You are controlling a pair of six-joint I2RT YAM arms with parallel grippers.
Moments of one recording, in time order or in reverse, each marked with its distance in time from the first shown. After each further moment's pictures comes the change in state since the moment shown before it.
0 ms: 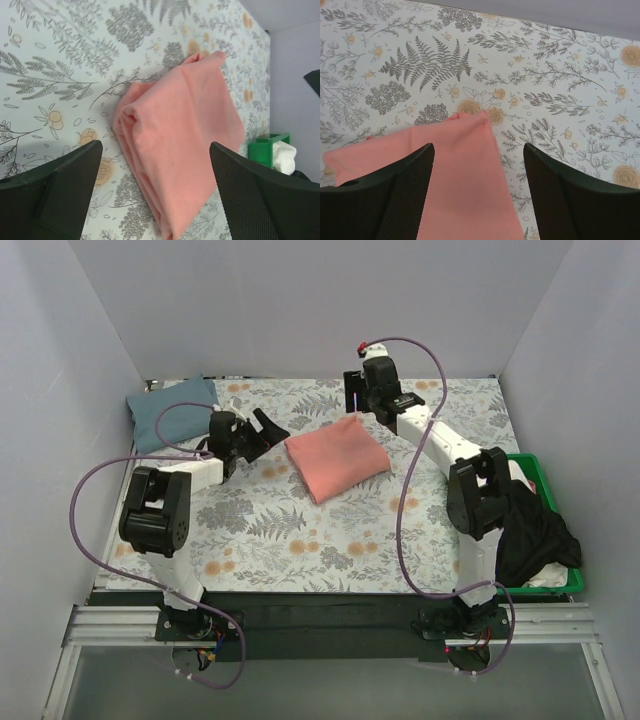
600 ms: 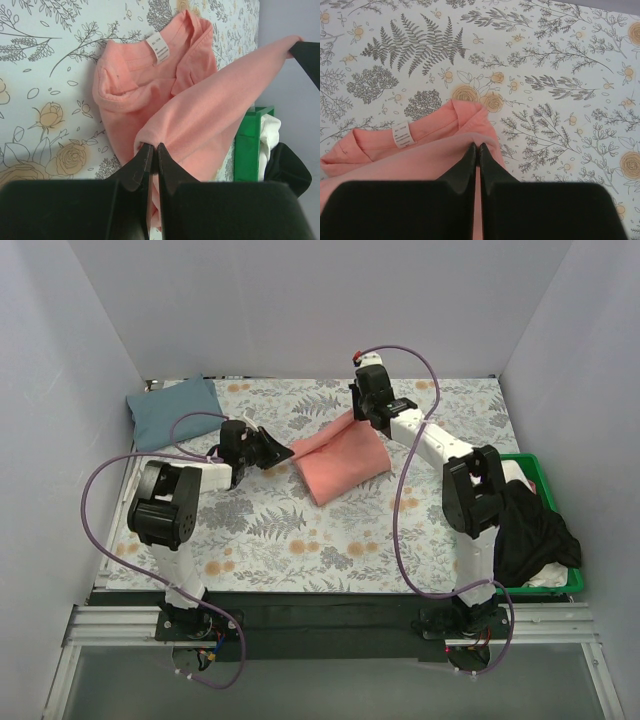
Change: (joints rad) left arm -0.044 0.018 -0.051 0.067 0.100 -0.060; right arm 0.018 -0.014 -0.057 -0.002 0.034 0.011
